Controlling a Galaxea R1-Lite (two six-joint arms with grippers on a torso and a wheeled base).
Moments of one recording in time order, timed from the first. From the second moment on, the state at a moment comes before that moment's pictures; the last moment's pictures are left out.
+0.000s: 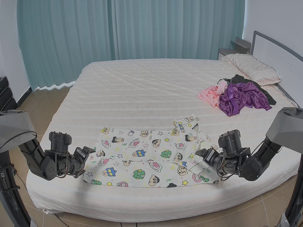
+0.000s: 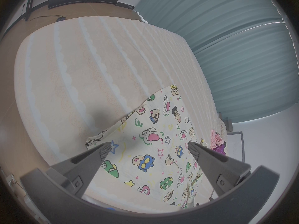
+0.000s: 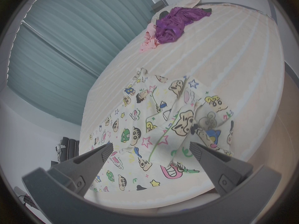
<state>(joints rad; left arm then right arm) -0.08 2.11 -0.56 -0.81 -0.13 -1.09 0.44 2.14 -0.67 -0.74 -0.13 0.99</state>
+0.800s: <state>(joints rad) -0.08 2.11 -0.56 -0.81 -0.13 -1.09 0.43 2.28 -0.72 -0.83 -0.13 1.04</state>
